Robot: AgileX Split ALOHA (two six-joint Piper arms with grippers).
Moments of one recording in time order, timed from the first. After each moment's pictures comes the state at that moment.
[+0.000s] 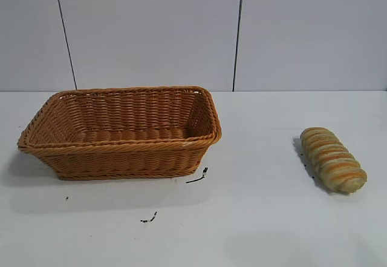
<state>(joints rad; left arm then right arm) -0.04 -0.01 -0.50 0.00 1.07 0.07 0.02 -0.01 -0.49 0.01 1.03 0.03</state>
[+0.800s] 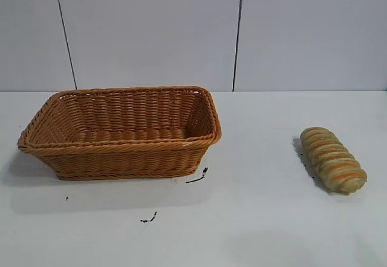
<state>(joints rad) -0.04 -0.01 -0.50 0.00 1.07 0.07 0.02 0.36 -0.61 0.01 1.01 0.01</state>
